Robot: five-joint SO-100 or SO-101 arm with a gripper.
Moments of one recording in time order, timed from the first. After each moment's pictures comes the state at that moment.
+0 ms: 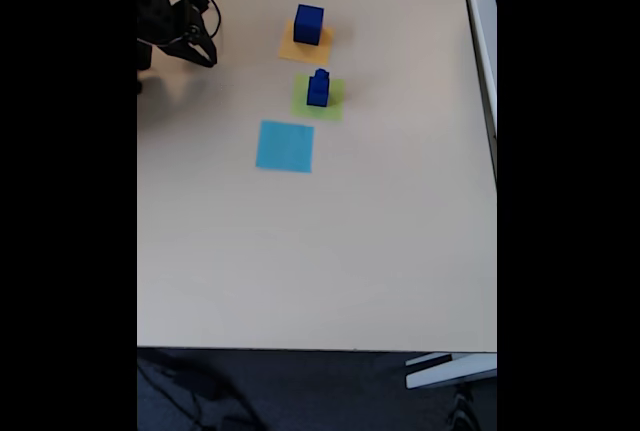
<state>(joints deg) -1.0 192.3 180.0 67.2 -5.4</state>
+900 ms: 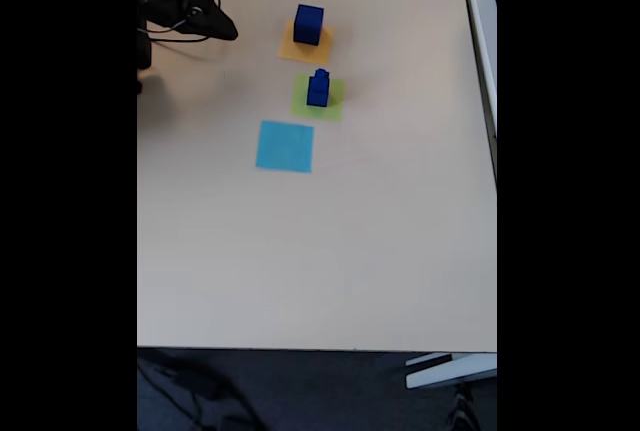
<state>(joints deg) -3.9 192.3 170.8 52.9 15.0</state>
